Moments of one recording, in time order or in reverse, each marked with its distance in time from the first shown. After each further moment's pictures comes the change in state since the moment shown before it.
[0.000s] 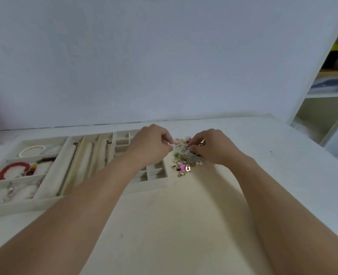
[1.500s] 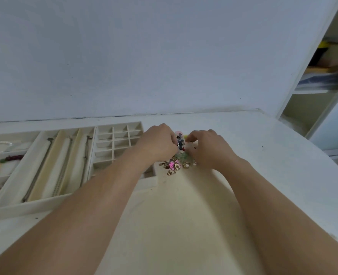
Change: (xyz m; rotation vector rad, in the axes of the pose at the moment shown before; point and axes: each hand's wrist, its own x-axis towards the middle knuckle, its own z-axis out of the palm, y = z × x) left_hand 0.032 0.014 0.047 0.088 -0.152 0.010; right_hand -0.010 0.012 0.012 -0.257 0.037 0.054
